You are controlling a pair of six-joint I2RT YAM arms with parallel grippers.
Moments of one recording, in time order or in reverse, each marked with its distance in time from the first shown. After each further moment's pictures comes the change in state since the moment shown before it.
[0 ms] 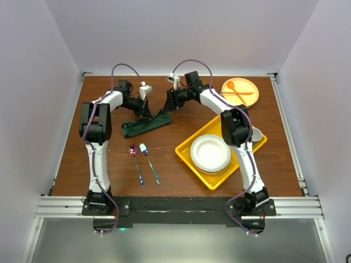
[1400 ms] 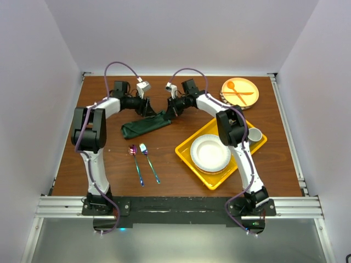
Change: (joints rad) left arm -0.003 -0.214 -0.289 0.441 0.020 -0.152; right arm 0.028 0.059 -0.038 -0.012 0.006 -0.068
